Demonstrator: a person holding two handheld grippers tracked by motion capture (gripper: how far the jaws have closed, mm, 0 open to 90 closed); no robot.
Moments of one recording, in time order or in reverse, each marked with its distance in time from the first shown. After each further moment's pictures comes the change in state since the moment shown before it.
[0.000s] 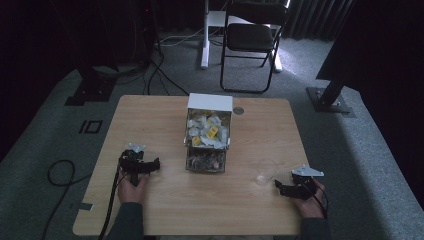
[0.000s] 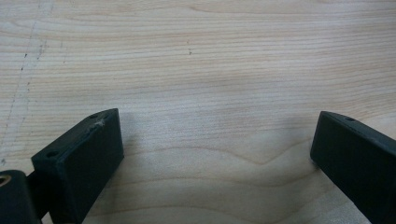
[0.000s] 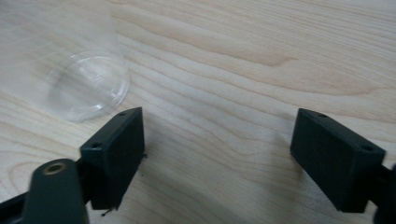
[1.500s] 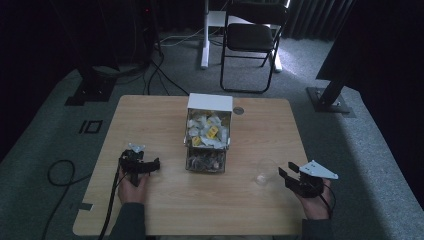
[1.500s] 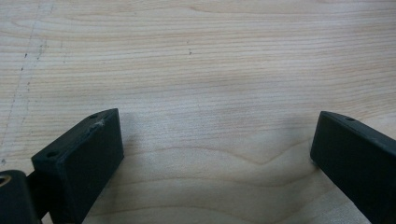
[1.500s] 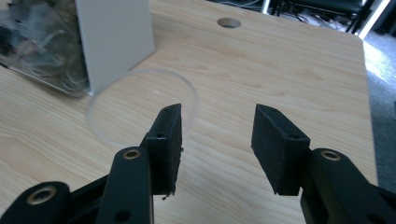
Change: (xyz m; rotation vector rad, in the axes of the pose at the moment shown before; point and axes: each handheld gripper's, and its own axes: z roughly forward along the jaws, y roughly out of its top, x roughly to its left) left arm 0.000 0.000 0.000 0.000 0.000 0.000; right arm 0.030 0.043 -0.065 -0.234 -0.001 -0.044
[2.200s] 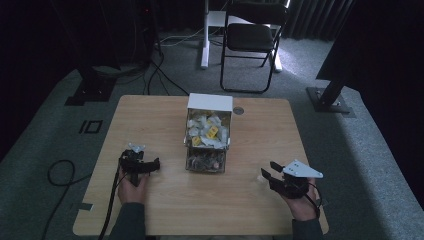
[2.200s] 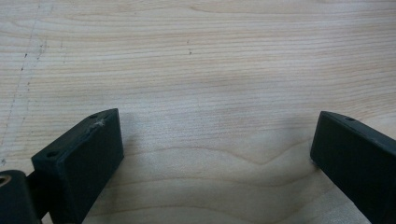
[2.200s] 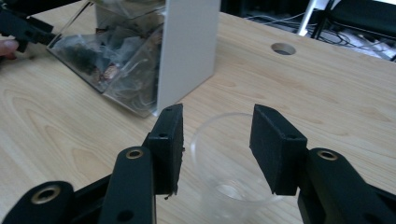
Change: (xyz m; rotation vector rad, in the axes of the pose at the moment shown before) left arm 0.000 0.000 0.000 0.000 0.000 0.000; right arm 0.047 0.026 0.004 -0.027 0.131 -0.072
